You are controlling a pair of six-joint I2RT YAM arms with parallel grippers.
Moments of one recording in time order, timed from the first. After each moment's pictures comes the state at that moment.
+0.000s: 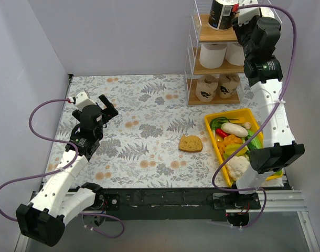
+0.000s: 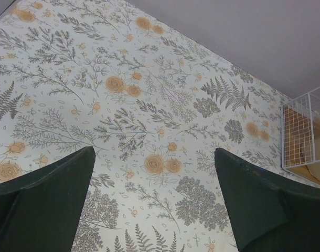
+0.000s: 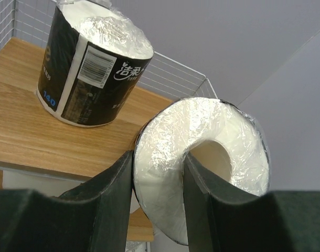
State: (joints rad) left arm -0.33 0.91 0.84 -0.23 -0.51 -0.56; right arm 0.18 1.66 2.08 -0.31 0.18 -0.54
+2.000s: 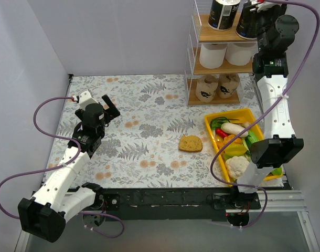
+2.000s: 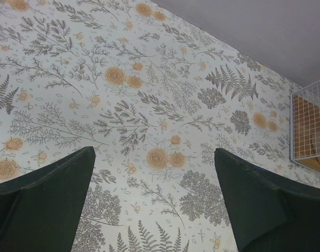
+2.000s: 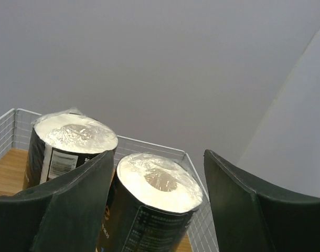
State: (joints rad) left arm -0.33 0.96 0.84 -0.23 -0.49 -0.55; right arm 0.05 1.74 2.09 0.10 -0.05 -0.35
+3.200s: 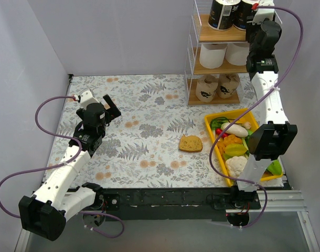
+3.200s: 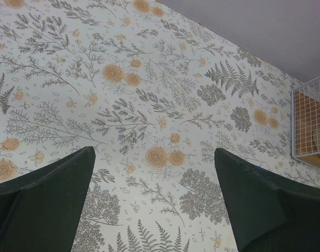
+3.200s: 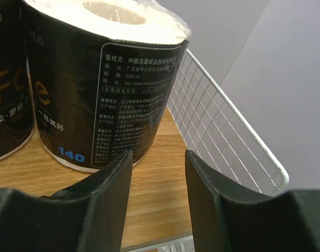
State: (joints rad) left arm -0.33 0.98 0.84 -0.22 -0.48 -0.55; right arm 0.01 1.85 2.02 -0.02 0.22 -0.31
